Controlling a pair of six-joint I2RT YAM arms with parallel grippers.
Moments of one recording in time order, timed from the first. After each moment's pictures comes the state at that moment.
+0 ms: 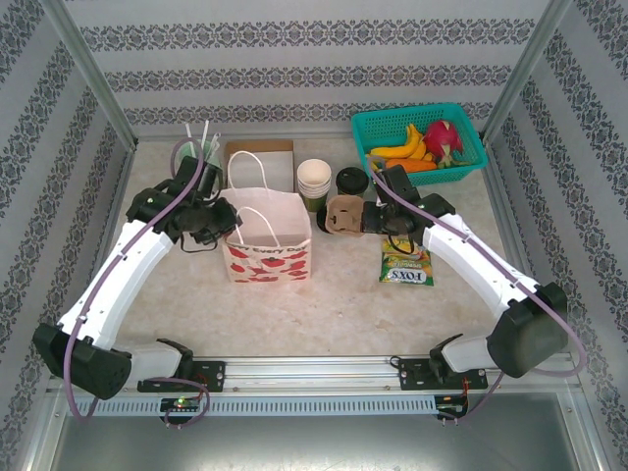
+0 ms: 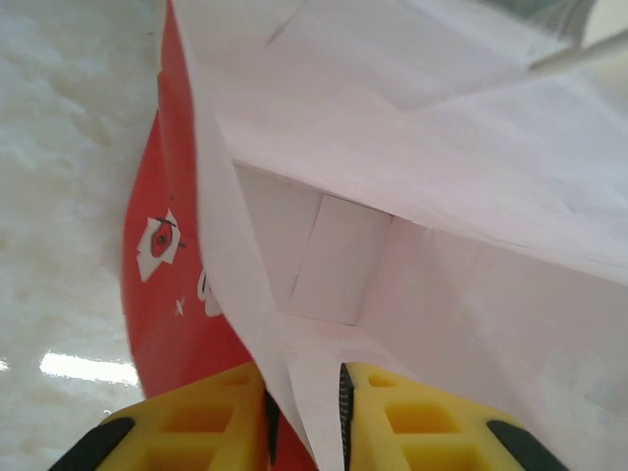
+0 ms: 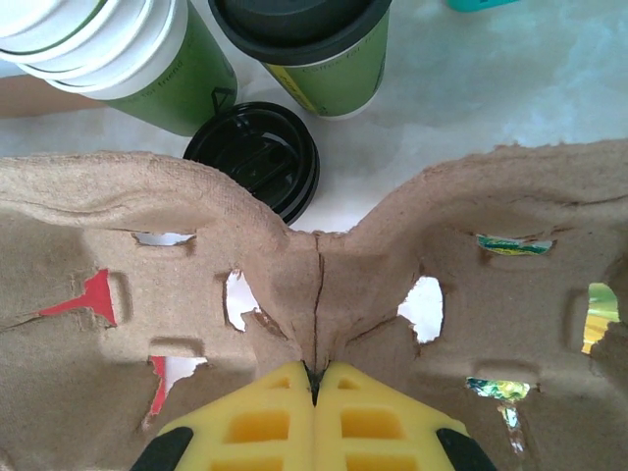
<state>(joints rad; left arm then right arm) -0.35 1.28 1.39 -1.14 0.09 -0.83 0.47 1.38 1.18 -0.77 0.04 0.51</state>
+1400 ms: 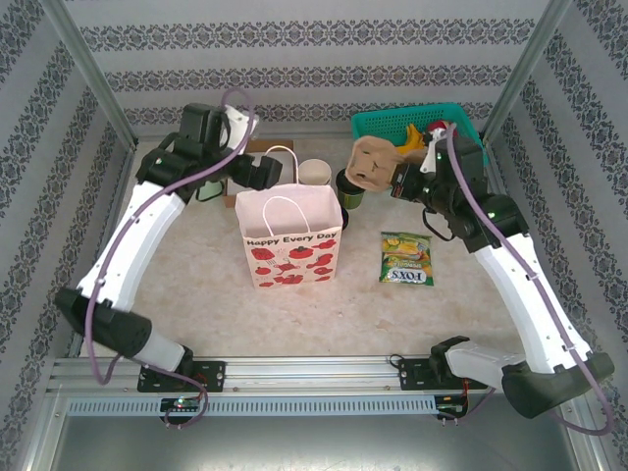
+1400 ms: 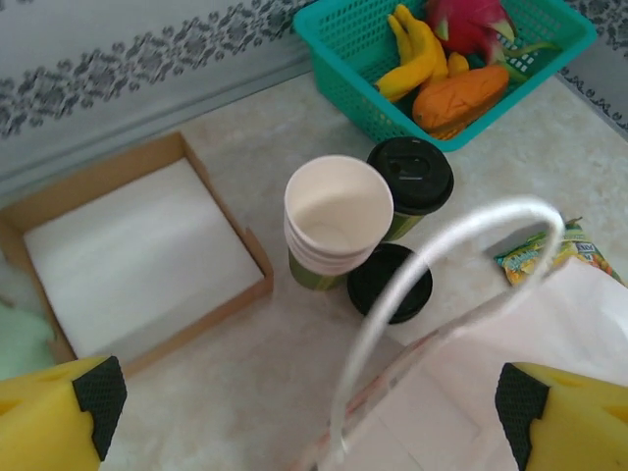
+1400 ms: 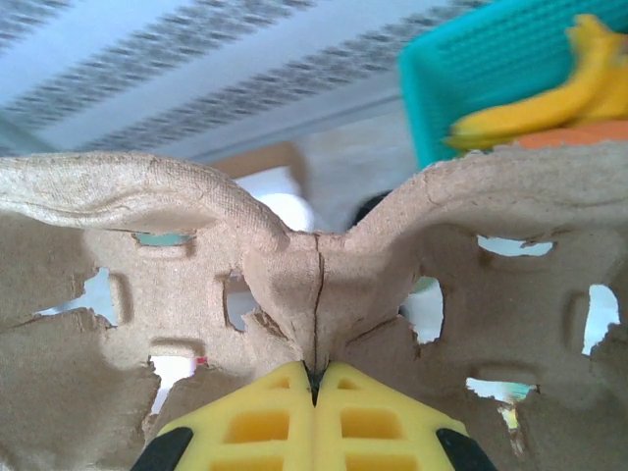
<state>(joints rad) -0.33 1.55 1.78 -0.91 0.23 0.07 0.34 1.17 1.46 -0.79 -0.13 0.55</state>
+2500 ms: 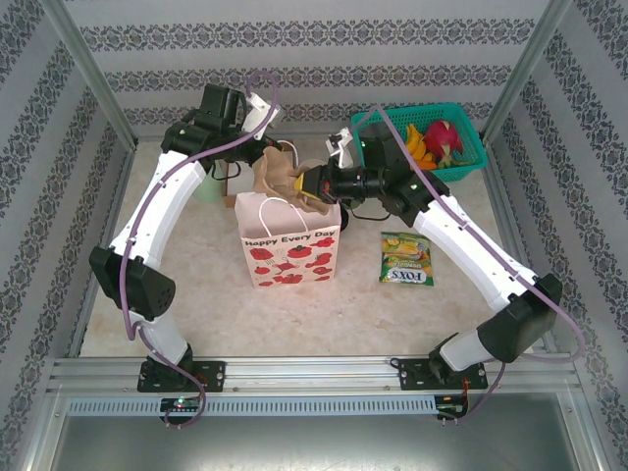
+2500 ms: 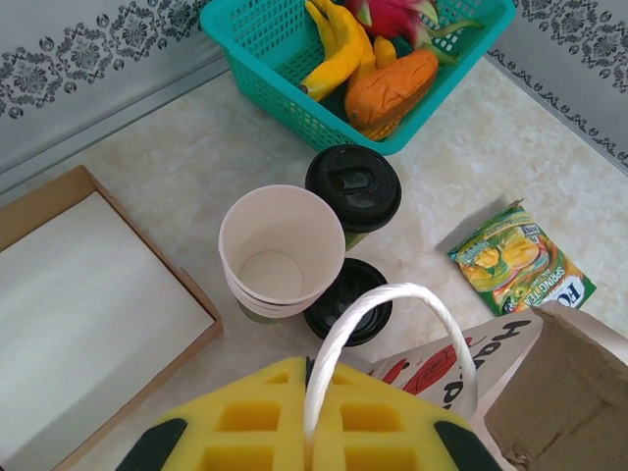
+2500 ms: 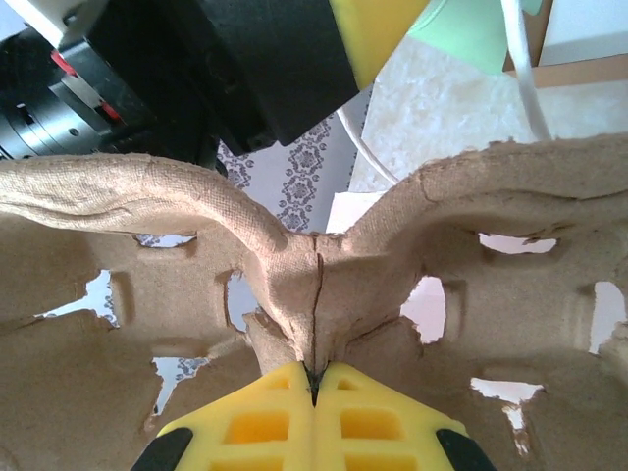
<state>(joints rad) -0.30 1.77 1.99 -0.97 0.42 0.15 0.57 1.48 1.50 -0.50 -0.67 0.92</state>
